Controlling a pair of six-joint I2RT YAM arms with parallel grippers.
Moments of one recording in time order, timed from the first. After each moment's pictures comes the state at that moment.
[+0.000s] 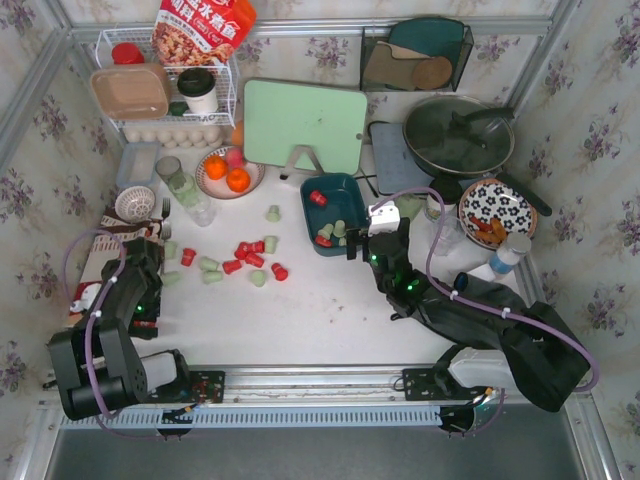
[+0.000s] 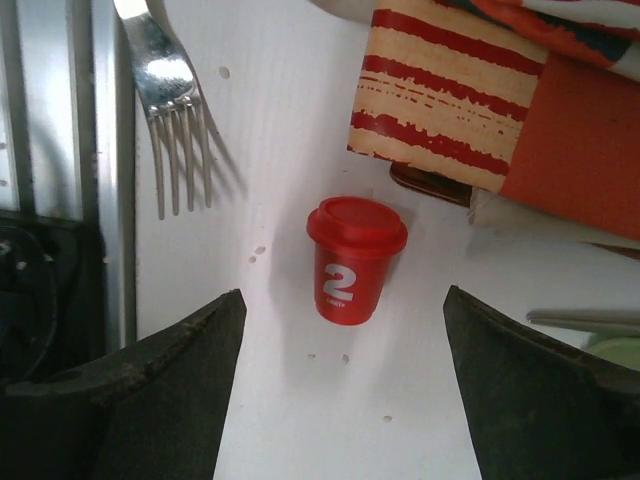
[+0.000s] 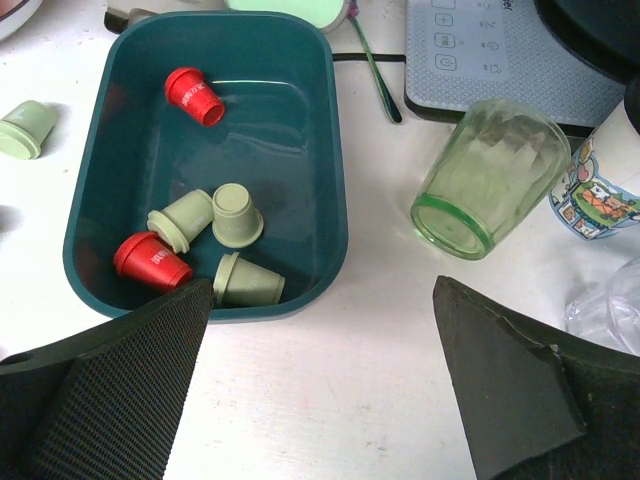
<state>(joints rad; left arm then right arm) 0.21 1.22 0.65 -0.99 -0.55 -1.46 0.73 1.23 0.52 0.41 0.60 0.14</state>
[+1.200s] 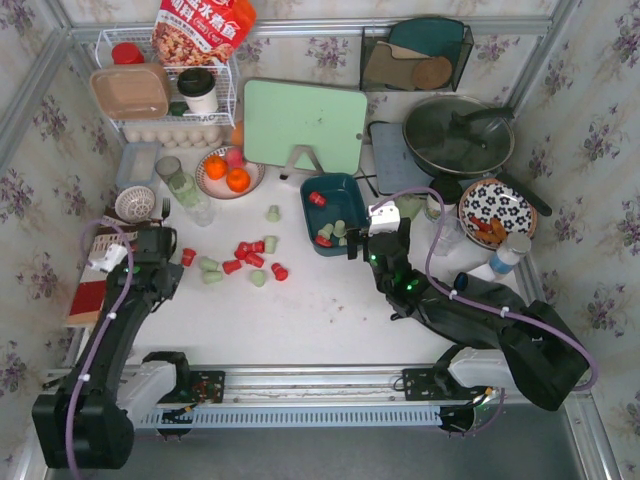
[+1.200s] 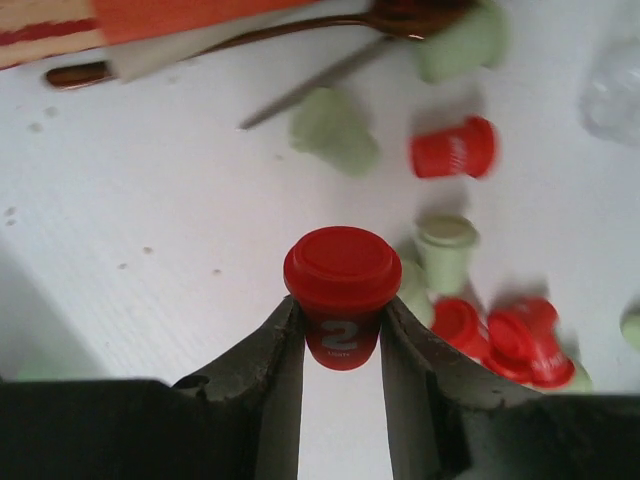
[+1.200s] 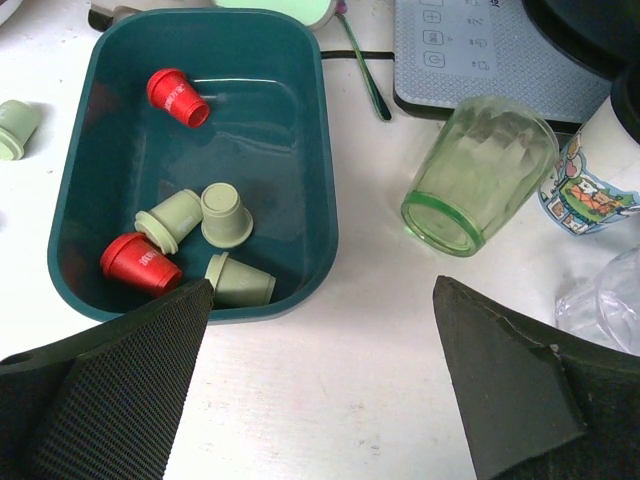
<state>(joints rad) 0.02 0.97 0.69 -0.83 -0.35 -1.21 0.73 1.24 0.52 0.41 0.62 0.14</state>
